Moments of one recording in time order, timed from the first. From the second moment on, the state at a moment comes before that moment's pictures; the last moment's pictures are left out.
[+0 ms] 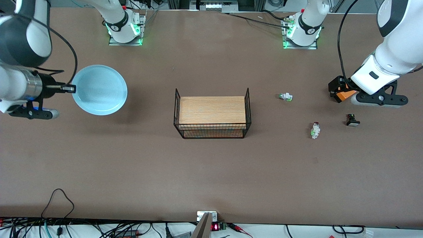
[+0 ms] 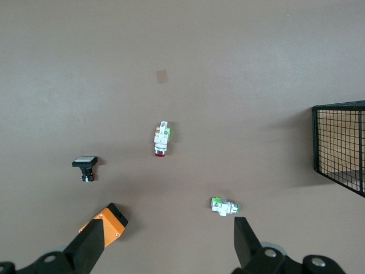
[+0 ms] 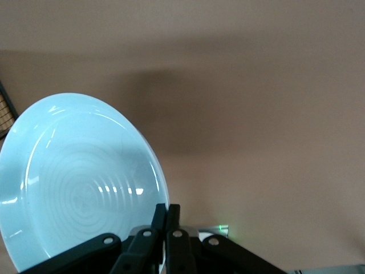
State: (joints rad) left arm -0.04 0.06 -0.10 -1.66 0.06 1.69 -0.07; right arm 0.47 0.37 -0.52 -1.40 0.15 1.35 0.03
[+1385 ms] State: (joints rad) left arm -0.05 0.06 -0.10 -1.66 0.06 1.69 -0.07; right arm 0.26 0.74 -0.51 -1.50 0.36 1.89 -0.30
